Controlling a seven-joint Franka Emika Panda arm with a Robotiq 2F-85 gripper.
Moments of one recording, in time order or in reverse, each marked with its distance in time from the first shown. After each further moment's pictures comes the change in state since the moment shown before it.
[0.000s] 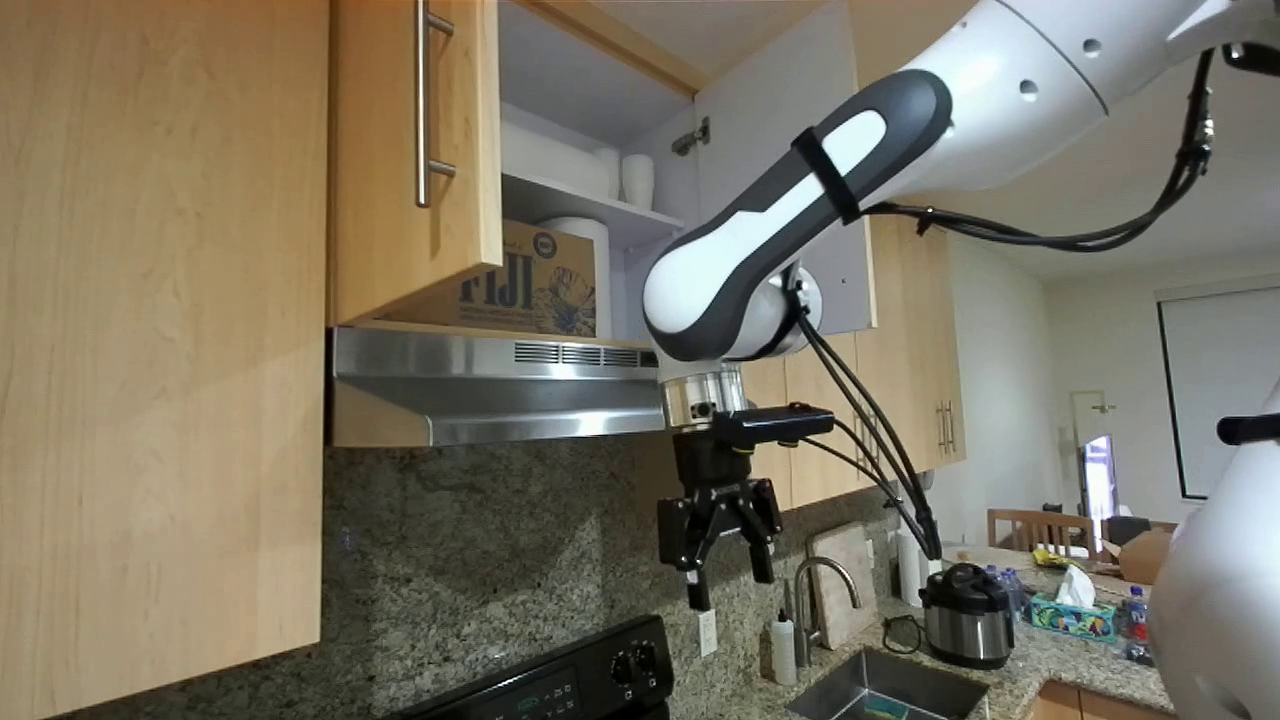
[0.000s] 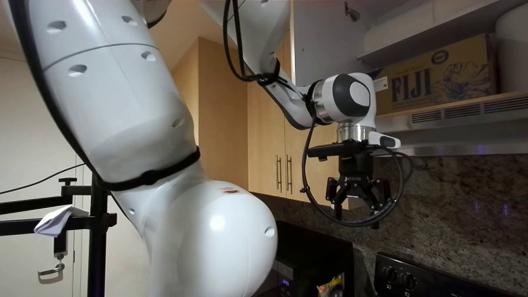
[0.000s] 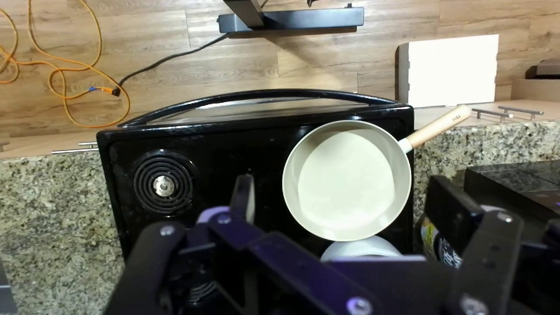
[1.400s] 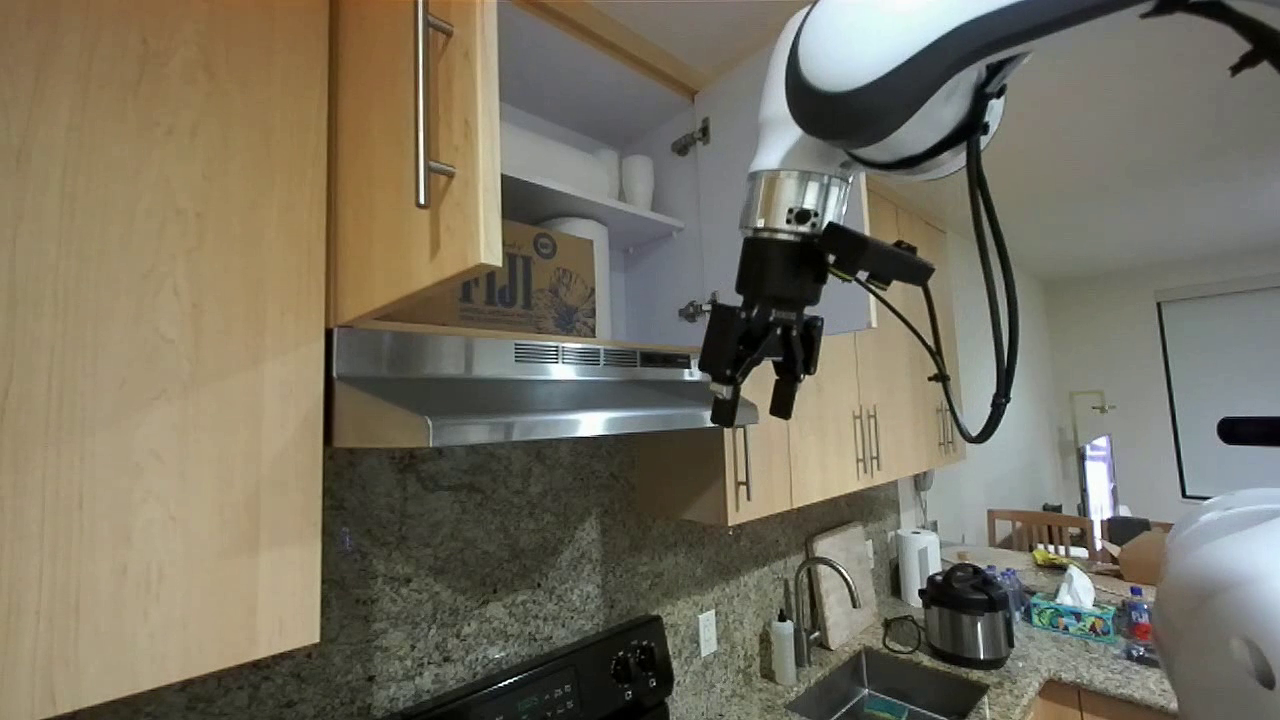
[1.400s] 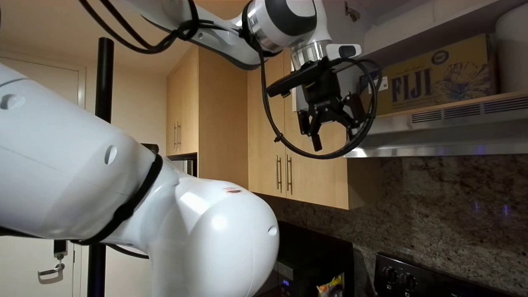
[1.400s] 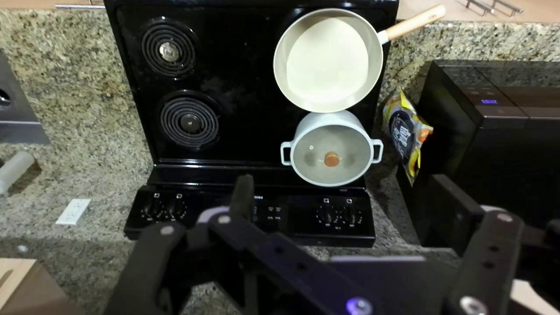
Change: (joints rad) arm 0.035 -0.559 0.009 -0.023 0.000 -0.099 -0.068
